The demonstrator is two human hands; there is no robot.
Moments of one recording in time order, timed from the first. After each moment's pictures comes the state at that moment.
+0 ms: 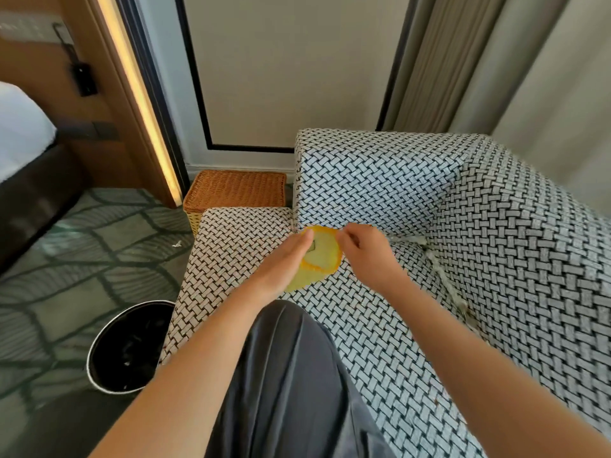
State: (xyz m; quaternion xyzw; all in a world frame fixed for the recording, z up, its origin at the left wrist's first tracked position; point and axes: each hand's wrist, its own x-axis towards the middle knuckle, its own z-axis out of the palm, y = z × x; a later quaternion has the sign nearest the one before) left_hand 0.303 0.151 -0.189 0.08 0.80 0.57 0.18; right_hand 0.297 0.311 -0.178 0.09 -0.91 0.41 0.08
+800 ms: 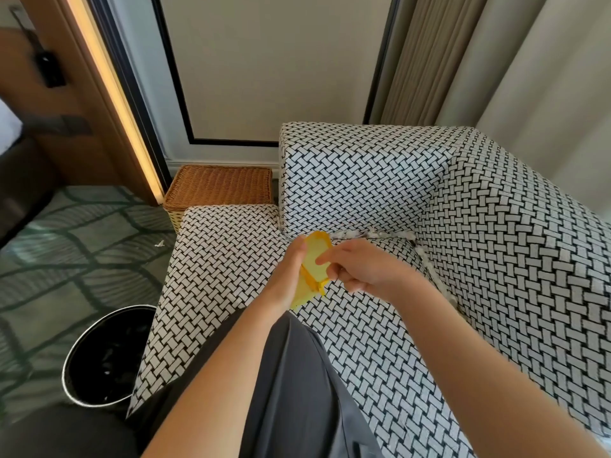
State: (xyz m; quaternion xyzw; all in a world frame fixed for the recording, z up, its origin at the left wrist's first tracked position) left_hand 0.279 0.182 -0.243 0.01 0.68 0.70 0.20; right_hand 0.292 0.324 -0.175 -0.05 -0.79 0.56 -0.24
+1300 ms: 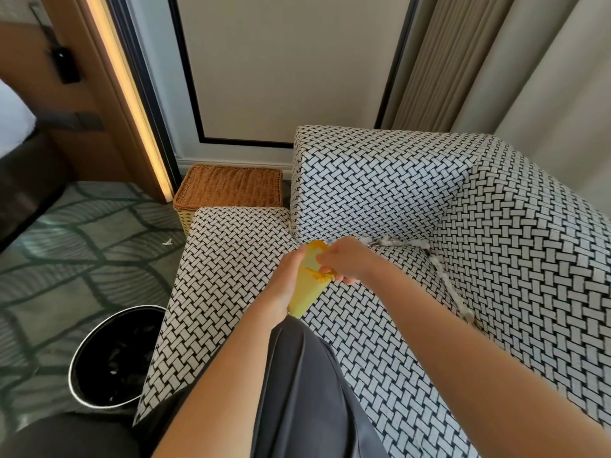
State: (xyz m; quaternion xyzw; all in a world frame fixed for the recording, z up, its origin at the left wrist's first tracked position) left_hand 0.258 0.164 -0.256 -0.11 0.68 0.69 0.23; right_hand 0.248 0.289 -0.186 -0.06 -0.90 0.37 -0.23
